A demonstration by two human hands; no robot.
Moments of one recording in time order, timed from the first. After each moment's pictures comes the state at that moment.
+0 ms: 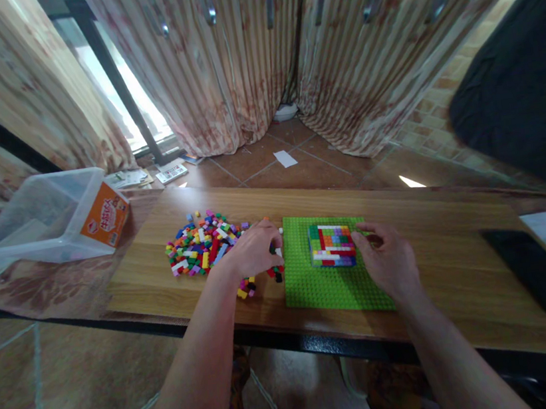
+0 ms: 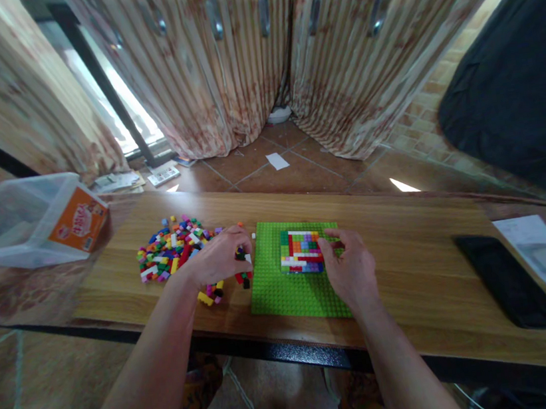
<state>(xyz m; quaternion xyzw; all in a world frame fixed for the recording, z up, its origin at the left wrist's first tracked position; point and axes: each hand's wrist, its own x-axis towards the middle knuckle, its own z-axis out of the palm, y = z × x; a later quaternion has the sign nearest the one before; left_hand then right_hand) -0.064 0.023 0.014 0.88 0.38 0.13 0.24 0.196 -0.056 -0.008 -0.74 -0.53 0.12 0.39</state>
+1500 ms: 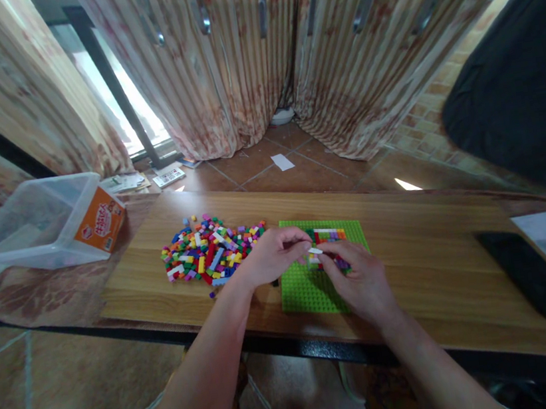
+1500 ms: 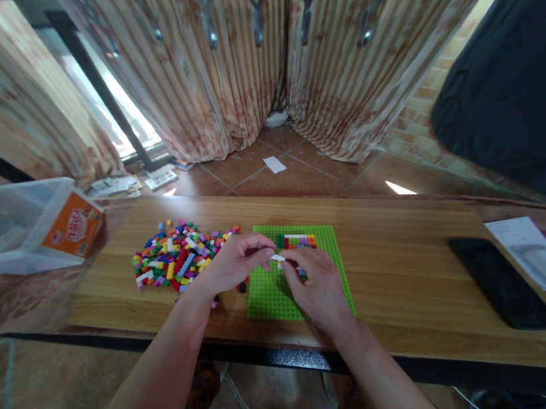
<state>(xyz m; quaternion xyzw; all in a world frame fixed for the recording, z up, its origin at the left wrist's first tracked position) -0.024 0.004 0.020 0.71 0.33 0.28 0.55 0.151 -0.074 0.002 -0.57 -0.71 0.07 0.40</state>
